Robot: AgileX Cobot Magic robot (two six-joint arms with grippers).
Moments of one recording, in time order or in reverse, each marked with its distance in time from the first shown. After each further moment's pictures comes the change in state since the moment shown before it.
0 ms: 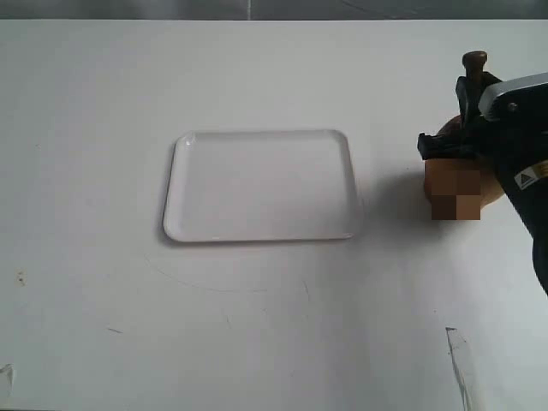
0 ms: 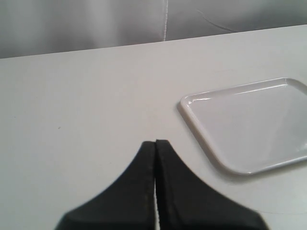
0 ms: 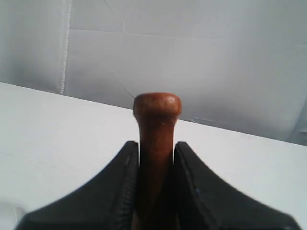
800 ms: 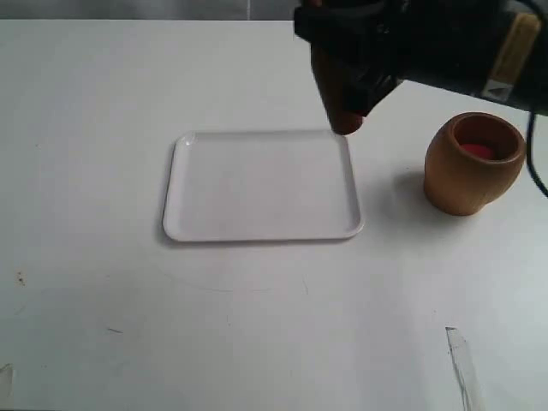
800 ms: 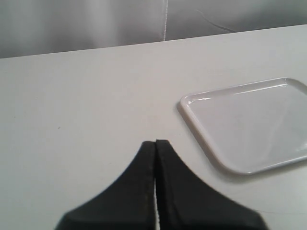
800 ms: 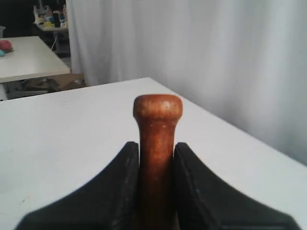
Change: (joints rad) left arm 0.000 0.000 0.000 0.000 0.000 0.000; right arm 0.028 -0.317 -0.430 -1.229 0.447 0.965
